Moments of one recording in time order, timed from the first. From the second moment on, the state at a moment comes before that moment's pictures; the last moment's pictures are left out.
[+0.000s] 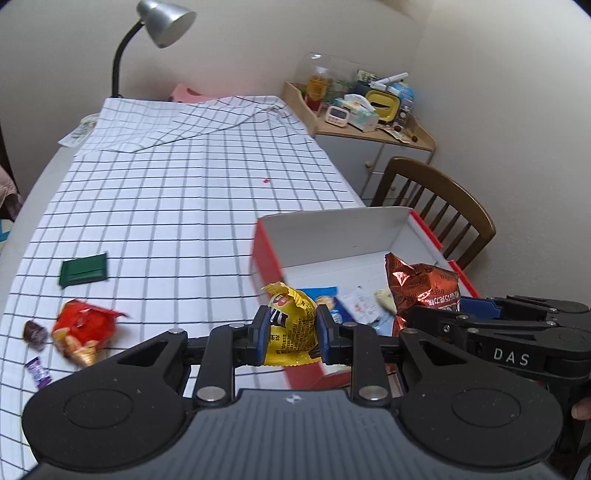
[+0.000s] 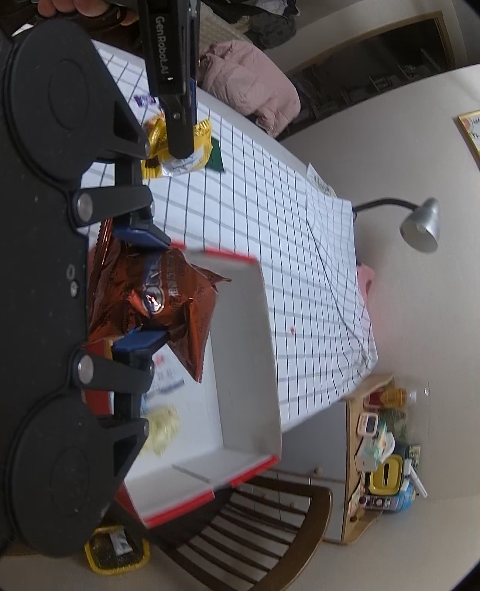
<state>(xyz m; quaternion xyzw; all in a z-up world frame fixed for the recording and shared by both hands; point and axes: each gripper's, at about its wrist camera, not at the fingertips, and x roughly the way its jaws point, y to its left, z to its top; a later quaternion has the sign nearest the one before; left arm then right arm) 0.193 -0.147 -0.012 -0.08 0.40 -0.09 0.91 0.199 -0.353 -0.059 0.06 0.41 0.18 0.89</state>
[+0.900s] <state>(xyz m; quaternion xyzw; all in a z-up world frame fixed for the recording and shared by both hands) 0.276 -0.250 -0.077 -0.04 0.48 -0.09 0.87 0.298 -0.397 -0.121 0.00 0.45 0.20 0.87</state>
